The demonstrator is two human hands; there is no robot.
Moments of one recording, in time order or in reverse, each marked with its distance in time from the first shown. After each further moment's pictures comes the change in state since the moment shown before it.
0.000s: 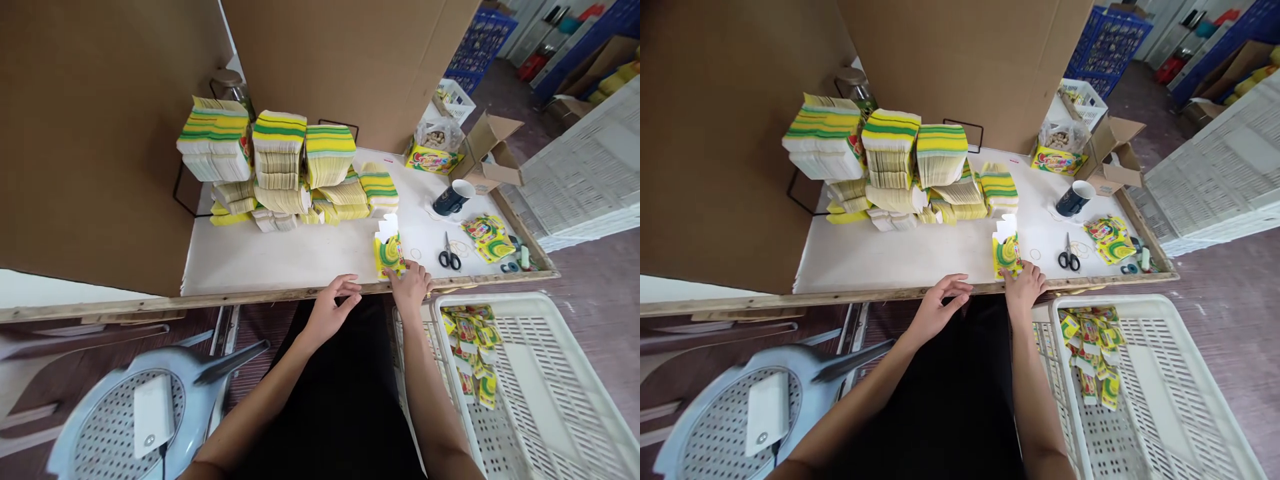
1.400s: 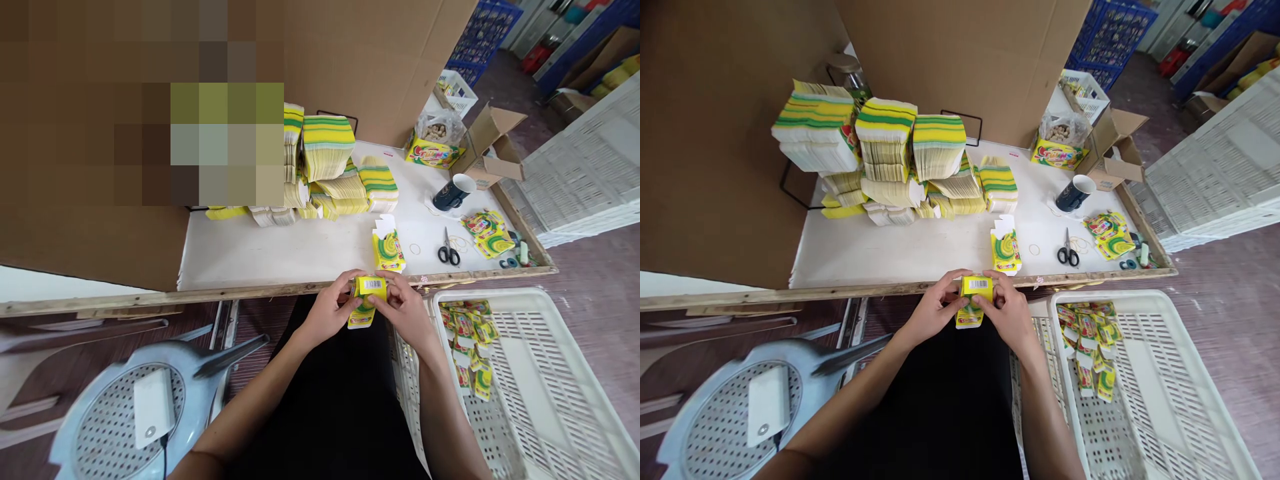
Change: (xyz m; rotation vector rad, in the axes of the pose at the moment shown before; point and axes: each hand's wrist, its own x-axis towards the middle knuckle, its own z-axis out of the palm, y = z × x) left_hand -0.007 0.008 0.001 -0.073 -0.182 0.058; right_hand -0.053 -0.015 -0.081 0.645 -0.555 -0.336
